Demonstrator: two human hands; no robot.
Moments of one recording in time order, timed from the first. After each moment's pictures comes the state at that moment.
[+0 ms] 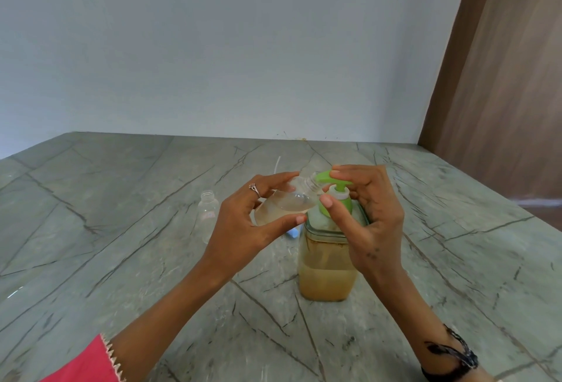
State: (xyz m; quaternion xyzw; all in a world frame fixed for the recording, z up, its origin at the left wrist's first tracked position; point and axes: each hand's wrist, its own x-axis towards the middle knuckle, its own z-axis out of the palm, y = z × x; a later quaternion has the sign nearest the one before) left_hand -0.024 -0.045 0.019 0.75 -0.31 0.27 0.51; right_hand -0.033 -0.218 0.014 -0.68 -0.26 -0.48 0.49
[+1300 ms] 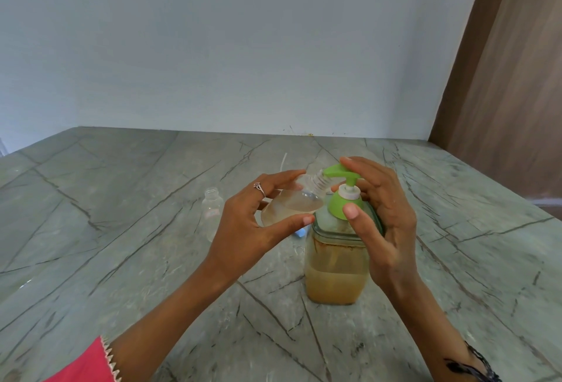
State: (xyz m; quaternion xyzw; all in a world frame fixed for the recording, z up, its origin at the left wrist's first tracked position) left_hand -0.023 -0.044 0.017 0.76 -0.30 0.27 0.52; right_hand -0.037 -0.222 0.010 -0.69 -0.29 -0.40 0.53
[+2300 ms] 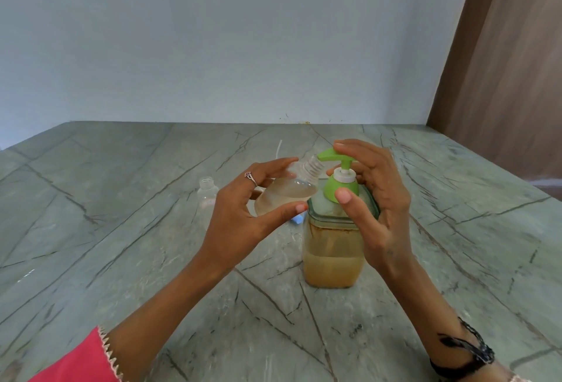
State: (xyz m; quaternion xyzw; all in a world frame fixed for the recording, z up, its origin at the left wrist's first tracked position) left_hand -0.023 -0.043 0.014 0.76 -0.31 0.27 0.51; right_hand -0.036 -0.220 0.012 -0.69 -0.30 -0.41 0.52
